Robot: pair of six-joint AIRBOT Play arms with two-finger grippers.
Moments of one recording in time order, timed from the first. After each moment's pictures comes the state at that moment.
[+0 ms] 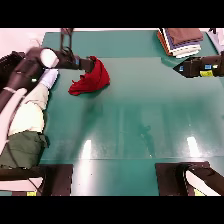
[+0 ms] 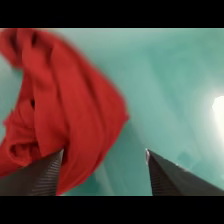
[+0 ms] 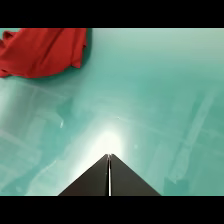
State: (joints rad) left arm -0.36 -1.47 1.50 1.38 -0.75 -1.53; right arm 0.03 -0.95 1.33 -1.09 1.20 1.39
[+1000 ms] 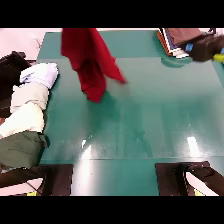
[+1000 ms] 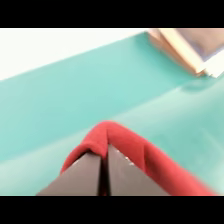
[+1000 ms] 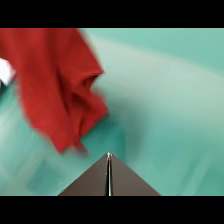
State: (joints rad) left arm -0.39 -1.30 1.97 1.43 -0.90 -1.47; right arm 0.12 -0.91 1.53 -1.10 1.15 1.39
